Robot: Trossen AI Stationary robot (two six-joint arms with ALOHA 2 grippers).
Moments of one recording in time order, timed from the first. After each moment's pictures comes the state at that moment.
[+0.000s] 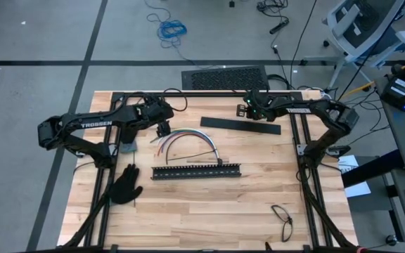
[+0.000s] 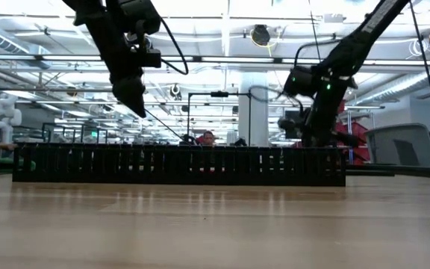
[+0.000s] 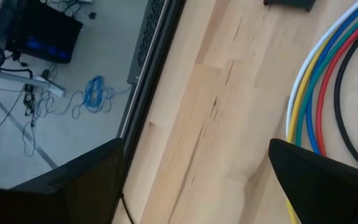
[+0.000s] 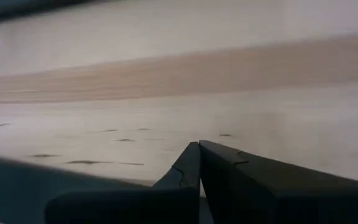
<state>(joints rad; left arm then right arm) 0.36 1.27 0.90 -0.60 -0.47 0.27 -0.68 1.59 0.81 -0.30 0.16 0.95</state>
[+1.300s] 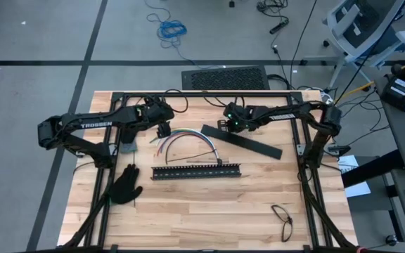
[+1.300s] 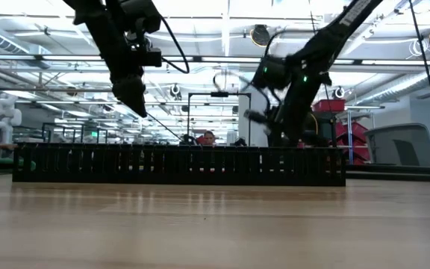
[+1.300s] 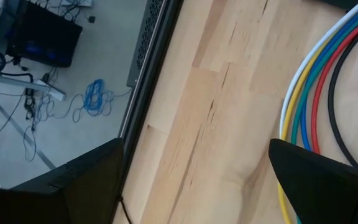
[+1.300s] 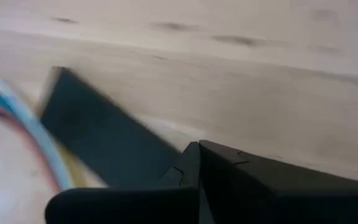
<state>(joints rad) 0.34 1.27 0.90 -0.59 -0.47 0.27 -0.43 1.76 0.97 -0.30 0.04 1.00</state>
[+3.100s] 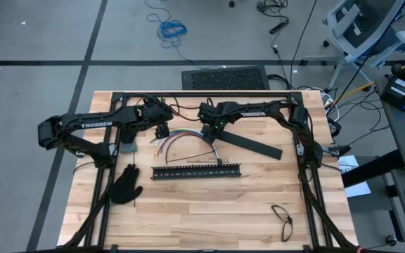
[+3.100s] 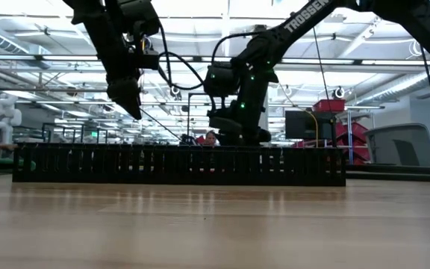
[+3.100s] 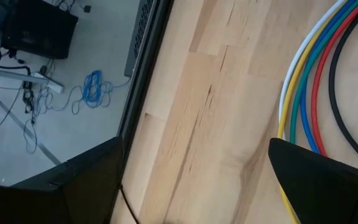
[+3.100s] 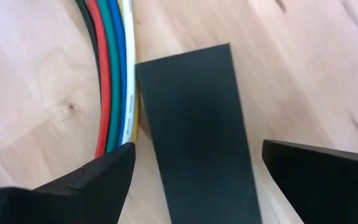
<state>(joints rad) 0.34 1.27 0.90 -0.64 -0.48 0.27 -0.34 2.12 1.54 -0.69 0.00 0.24</state>
